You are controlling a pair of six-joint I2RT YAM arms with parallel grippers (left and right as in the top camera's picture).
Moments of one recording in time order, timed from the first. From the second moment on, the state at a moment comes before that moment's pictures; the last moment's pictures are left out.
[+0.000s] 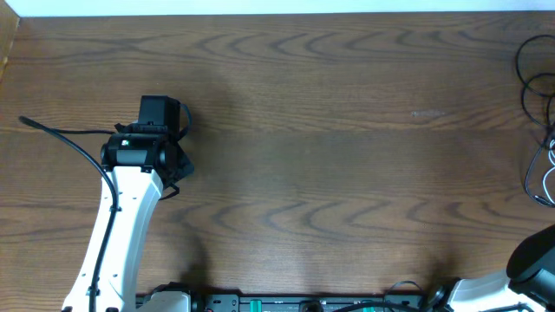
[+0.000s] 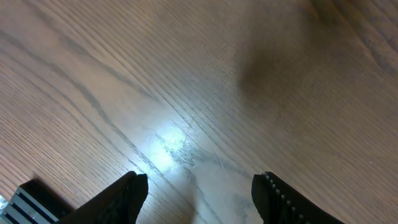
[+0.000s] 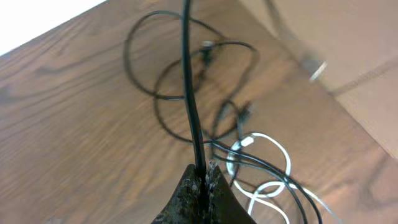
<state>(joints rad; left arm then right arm) -0.04 1.34 1.12 -1.14 -0.30 -0.64 -0.59 1.72 1.56 -0.62 0.07 0.05</state>
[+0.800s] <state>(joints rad) -0.12 1.34 1.12 -0.90 -0.19 -0.41 -0.53 1.85 1.56 -0.87 -0.28 0.01</state>
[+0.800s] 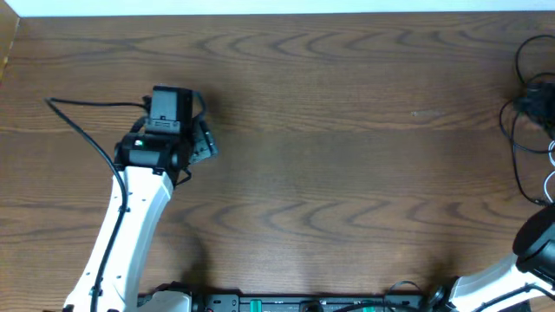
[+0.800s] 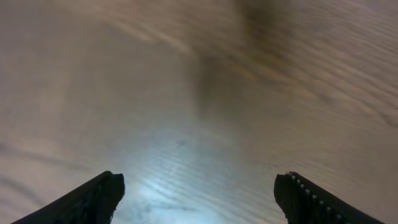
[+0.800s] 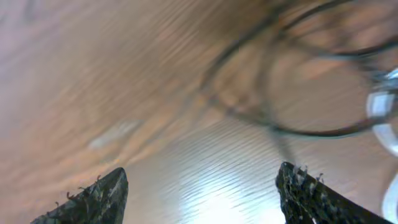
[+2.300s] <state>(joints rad) 0.02 0.55 0.81 -1.02 -0.01 -0.26 -0.07 0.81 0.91 -0.93 -0.16 -0.05</state>
